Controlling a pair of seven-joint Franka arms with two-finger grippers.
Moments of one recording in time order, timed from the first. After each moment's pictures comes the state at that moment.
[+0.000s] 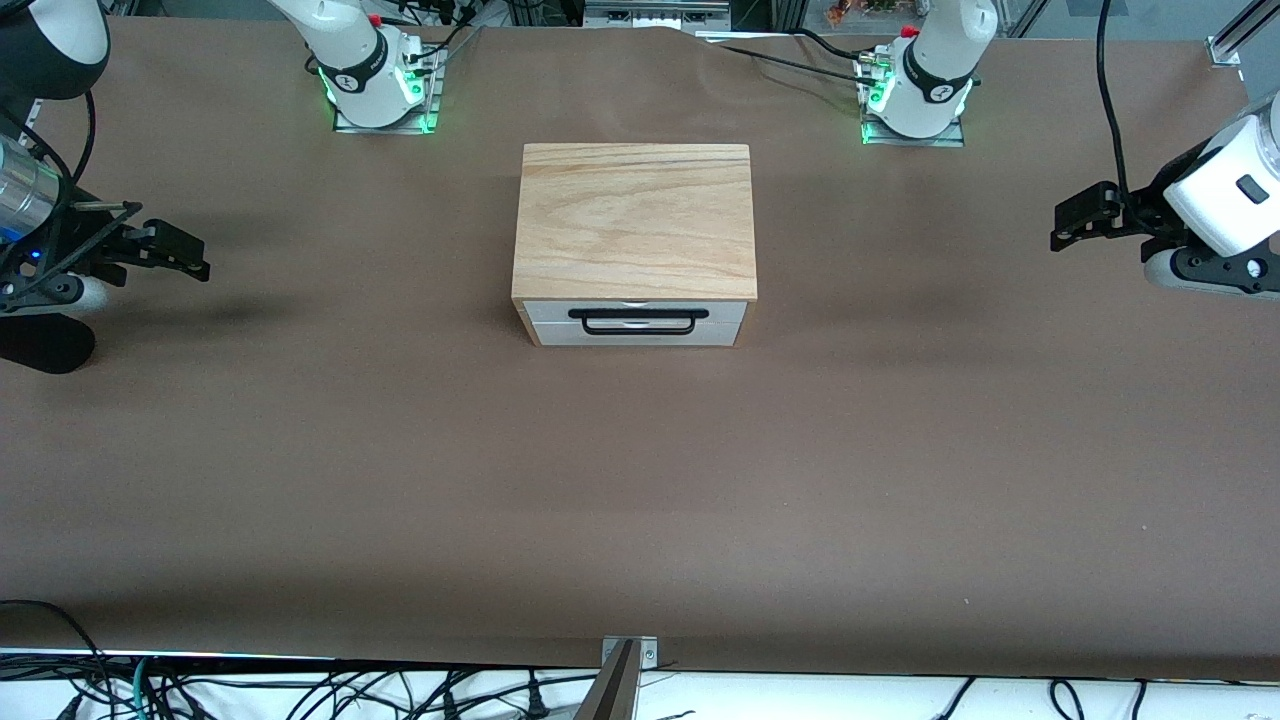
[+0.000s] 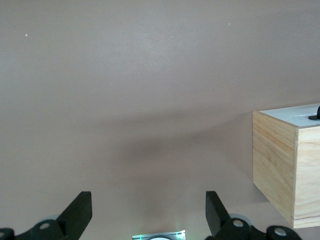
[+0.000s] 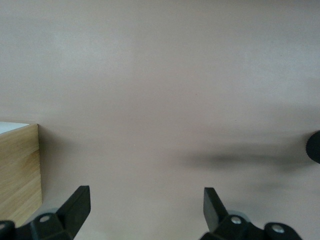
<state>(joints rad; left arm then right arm) -0.03 0.15 -0.05 -1.35 -0.02 1.36 0.03 -0.02 0.07 0.03 -1.64 0.00 1.65 -0.07</state>
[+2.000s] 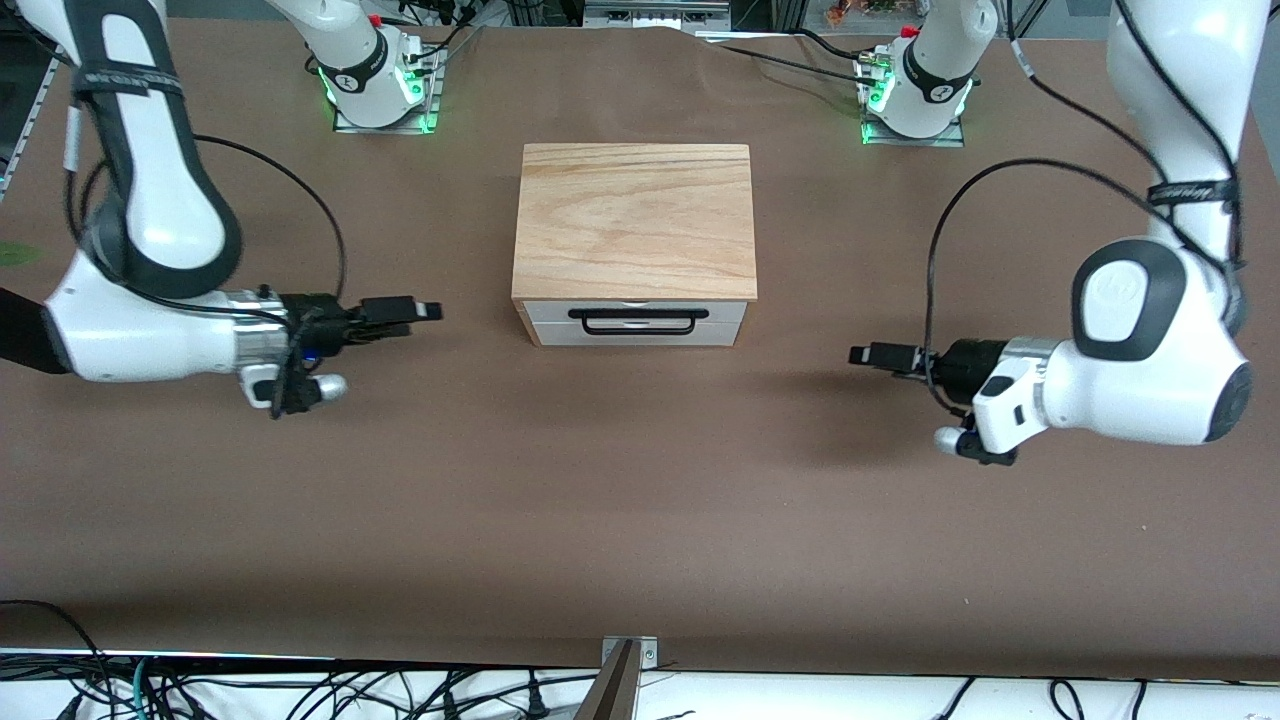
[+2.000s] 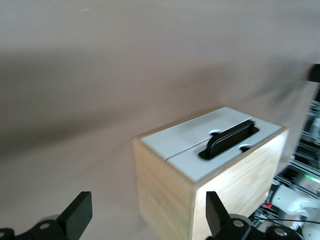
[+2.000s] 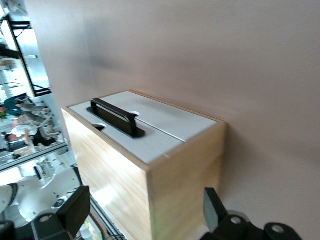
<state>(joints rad) -0.03 0.60 -0.08 -1.36 -0.67 1.61 0.18 0.11 0.43 0.04 -1.65 0.84 1.71 -0.26</state>
